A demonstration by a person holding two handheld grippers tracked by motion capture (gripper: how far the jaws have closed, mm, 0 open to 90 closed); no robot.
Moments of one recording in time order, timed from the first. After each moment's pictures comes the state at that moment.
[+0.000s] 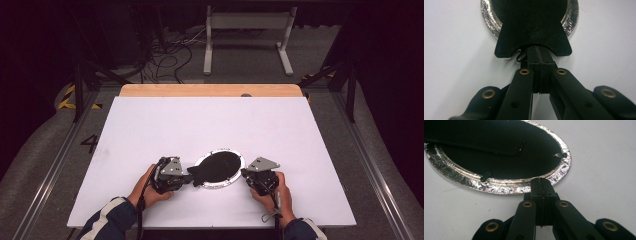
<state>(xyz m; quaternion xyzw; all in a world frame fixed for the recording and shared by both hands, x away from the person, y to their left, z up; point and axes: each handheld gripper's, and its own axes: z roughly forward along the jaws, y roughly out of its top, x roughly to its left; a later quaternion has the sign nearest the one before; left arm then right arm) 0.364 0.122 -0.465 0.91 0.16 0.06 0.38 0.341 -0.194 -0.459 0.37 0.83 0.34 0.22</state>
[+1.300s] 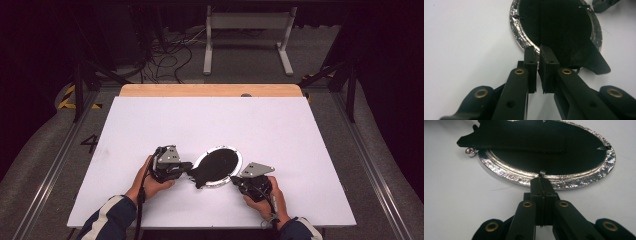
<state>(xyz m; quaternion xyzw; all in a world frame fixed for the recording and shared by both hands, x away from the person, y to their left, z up) 0.385 0.130 -0.453 0.89 0.20 0.09 0.41 0.327 -0.176 -0.462 0.33 0.85 0.38 0.16</state>
